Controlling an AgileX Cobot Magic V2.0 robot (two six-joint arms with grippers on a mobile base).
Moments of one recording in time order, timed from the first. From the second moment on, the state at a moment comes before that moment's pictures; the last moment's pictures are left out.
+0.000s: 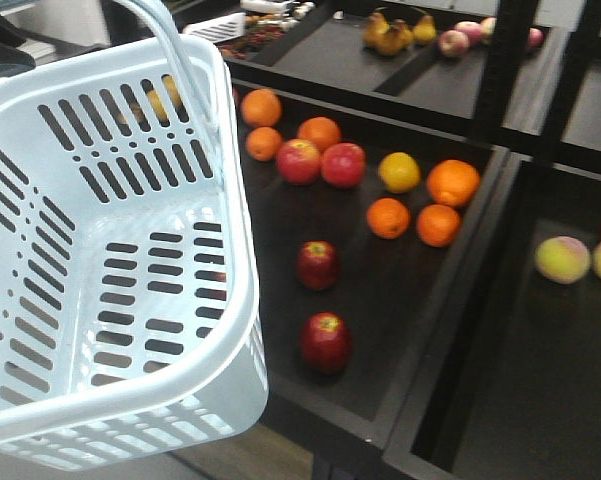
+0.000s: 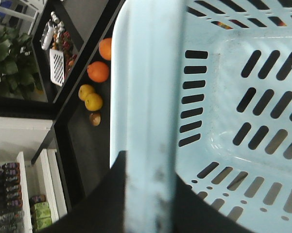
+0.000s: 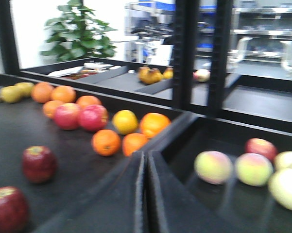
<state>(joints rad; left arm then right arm) -0.72 1.25 -1.74 0.38 1.29 0.71 0.00 -0.01 0.03 -0.07 0.07 0.01</state>
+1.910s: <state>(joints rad) -0.72 1.25 -1.74 0.38 1.30 0.71 0.00 -0.01 0.03 -0.07 0.07 0.01</state>
